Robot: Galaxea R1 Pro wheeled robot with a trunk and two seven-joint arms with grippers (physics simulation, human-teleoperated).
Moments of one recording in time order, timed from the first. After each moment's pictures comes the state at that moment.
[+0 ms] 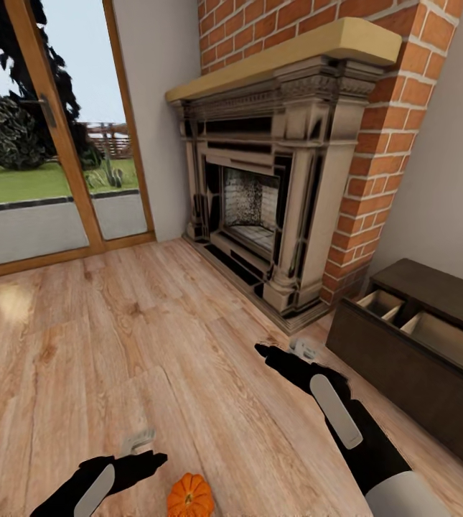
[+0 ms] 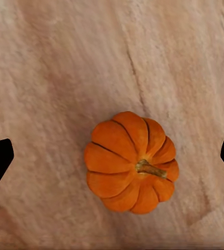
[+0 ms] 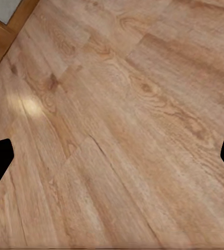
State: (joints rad) left arm -0.43 0.15 -0.29 -0.57 0.66 0.42 -0.08; right arm -0.52 -0.02 0.26 -1.19 -0.91 0.50 -0.22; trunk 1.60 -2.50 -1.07
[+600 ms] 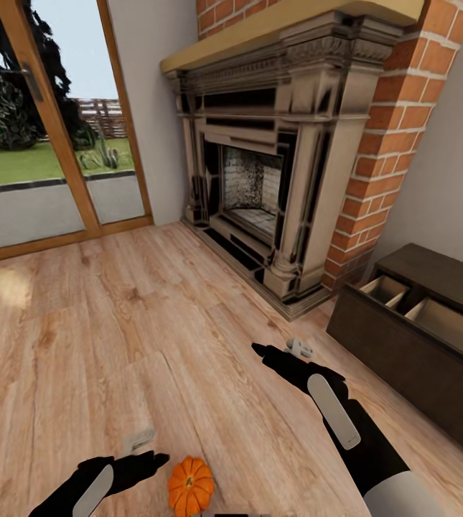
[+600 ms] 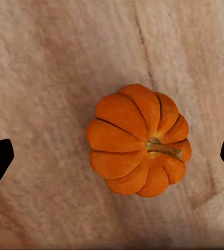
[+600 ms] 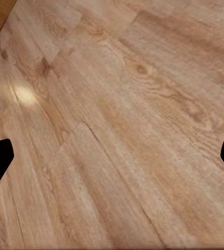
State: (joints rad) left arm -0.43 0.15 -0.29 -0.57 0.66 0.42 -0.12; right arm -0.52 -0.02 0.27 -1.20 -0.91 0.50 -0.22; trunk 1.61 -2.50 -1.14
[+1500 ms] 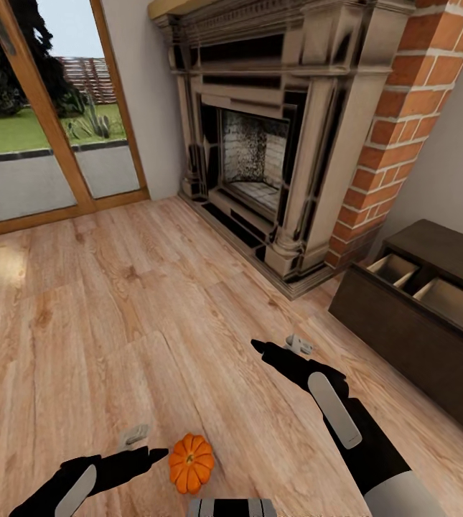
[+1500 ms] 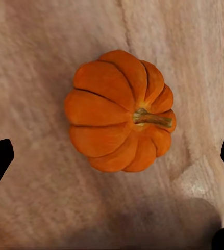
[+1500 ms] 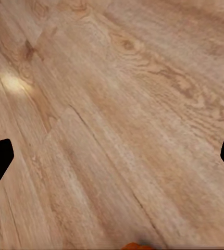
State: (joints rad) left arm -0.43 0.22 -0.28 -0.57 0.65 0.42 -0.40; right arm -0.52 -0.02 0.27 -1.23 -0.91 0.50 -0.22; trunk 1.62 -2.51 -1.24
